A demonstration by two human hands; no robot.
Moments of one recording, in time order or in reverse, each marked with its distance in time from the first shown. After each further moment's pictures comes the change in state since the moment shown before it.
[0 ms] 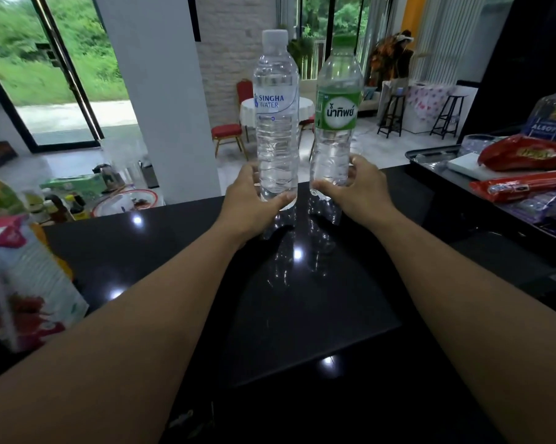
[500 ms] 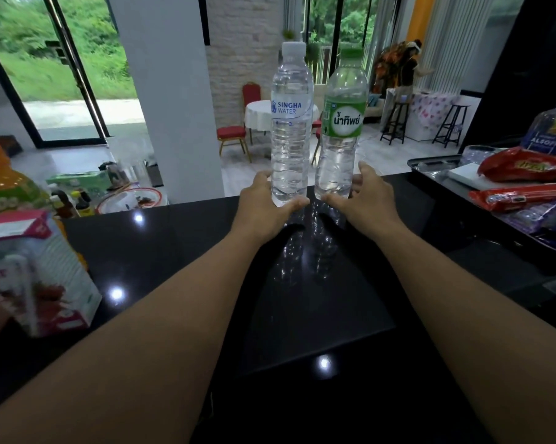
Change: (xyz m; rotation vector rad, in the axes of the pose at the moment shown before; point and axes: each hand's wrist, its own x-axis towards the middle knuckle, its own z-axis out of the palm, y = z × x) left_hand -0.007 0.010 0.010 0.061 0.030 -0.025; right_hand -0.015 -0.003 -0.007 -0.121 0.032 0.000
